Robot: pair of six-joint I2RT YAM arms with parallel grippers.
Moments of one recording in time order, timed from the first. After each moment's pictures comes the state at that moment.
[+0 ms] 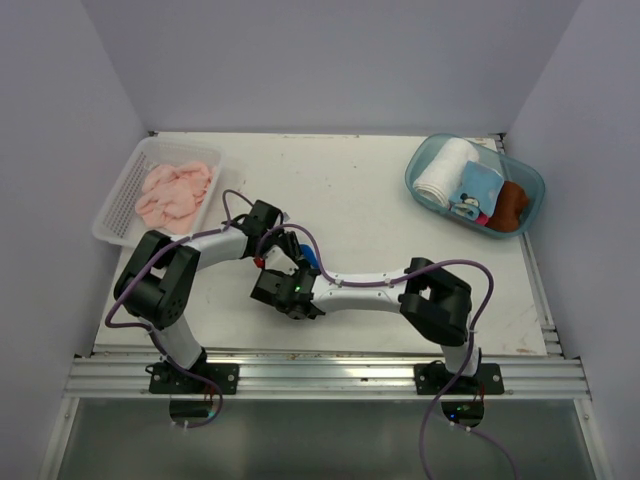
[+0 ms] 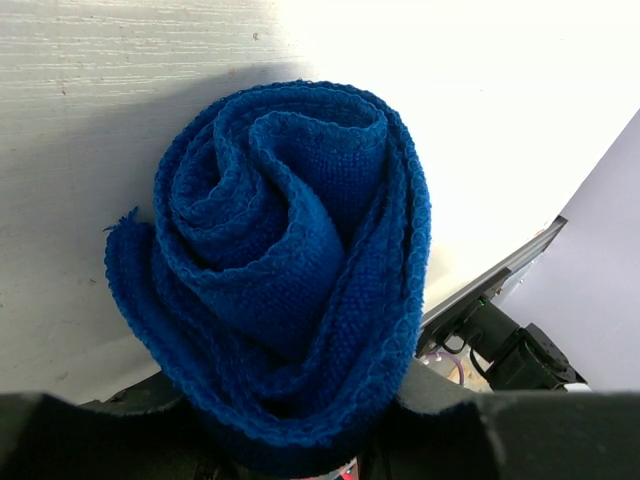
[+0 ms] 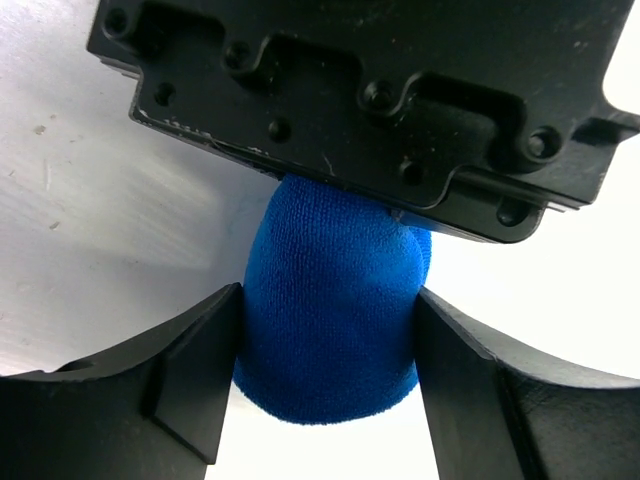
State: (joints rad) left arm -0.46 1.72 0.91 -0.30 0.52 -0.85; right arm 1.25 1.97 1.39 -0.66 0.66 0.41
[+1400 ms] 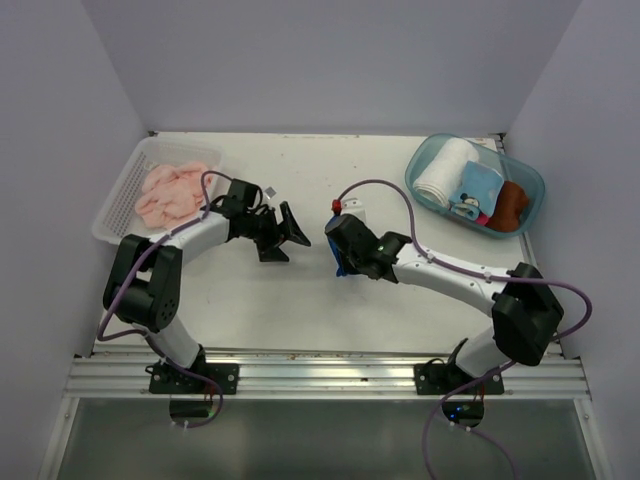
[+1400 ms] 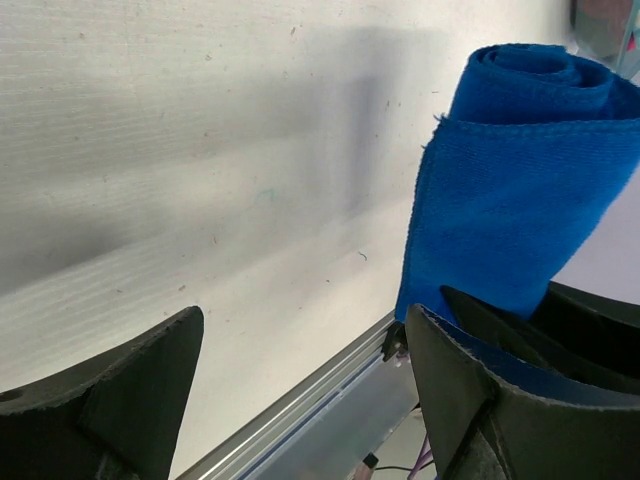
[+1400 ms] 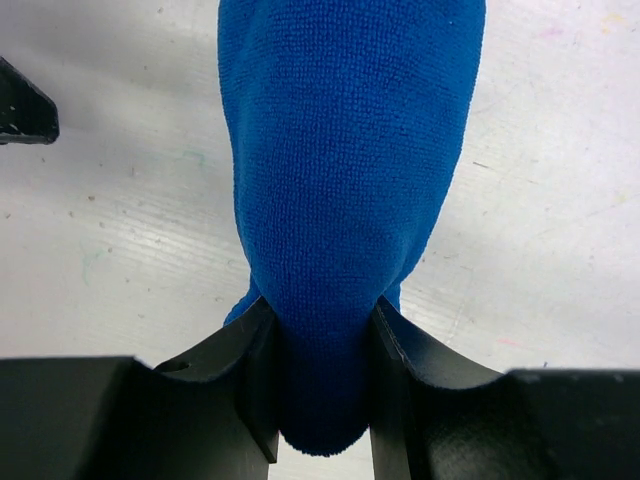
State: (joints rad) left arm -0.31 1.68 1.01 -0.36 0.62 -0.75; right arm 0.90 1.51 1.06 -0.51 0.43 0.49
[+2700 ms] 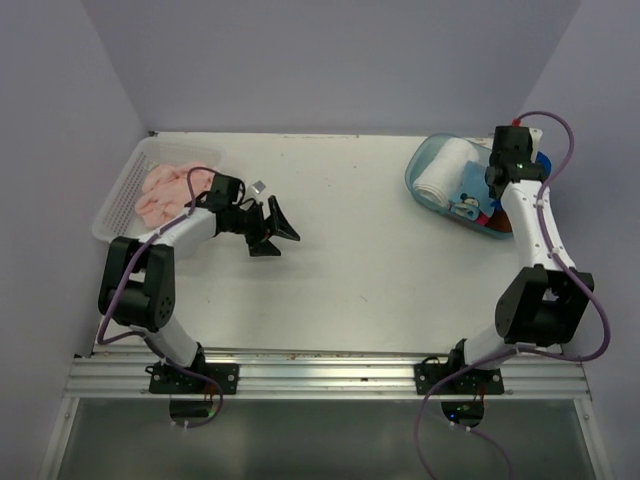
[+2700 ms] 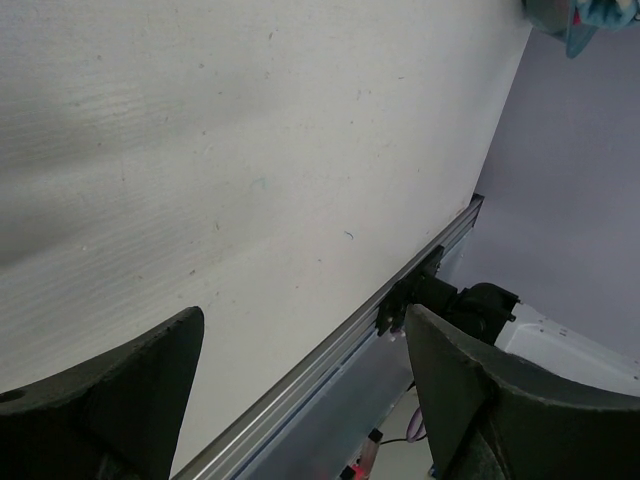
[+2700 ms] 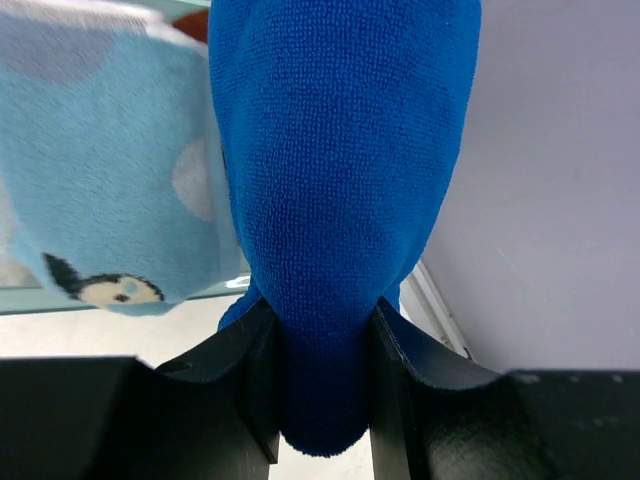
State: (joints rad) left arm -0.21 1.66 1.03 -0.41 0.76 -0.63; right arm -0.12 1.55 1.46 -0.74 0.57 0.12
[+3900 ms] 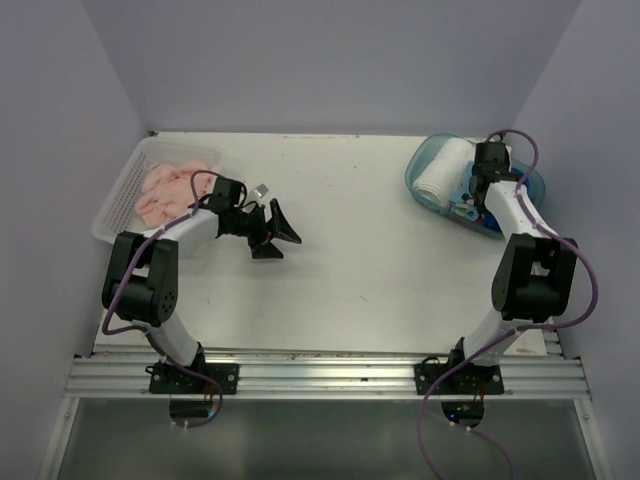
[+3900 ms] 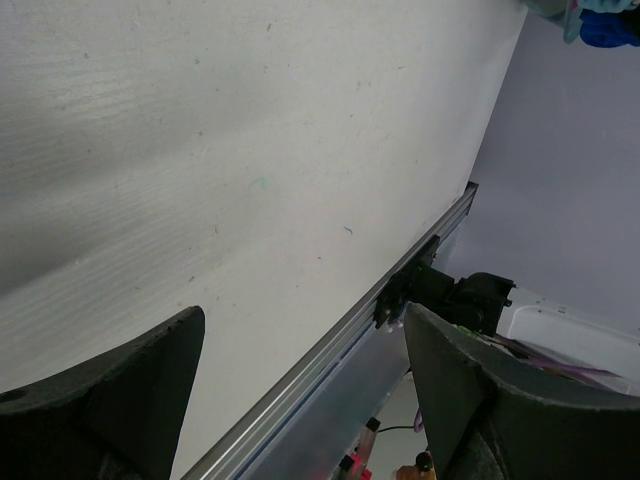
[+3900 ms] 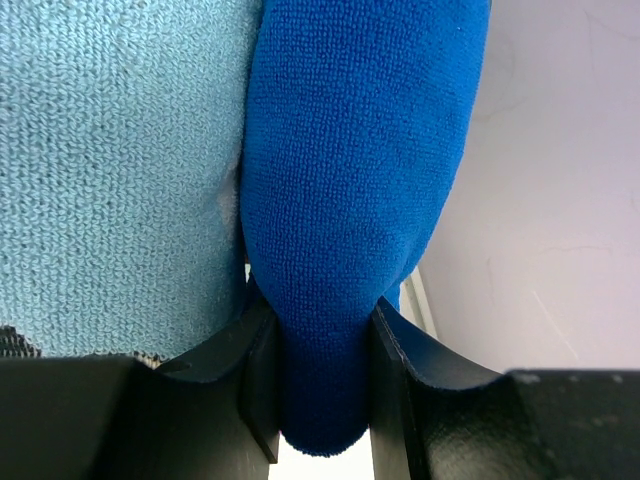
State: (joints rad) left arm -0.21 1.70 1.01 -0.36 0.81 -0.62; right arm -0.11 1.72 1.33 -0.57 0.59 -0.06
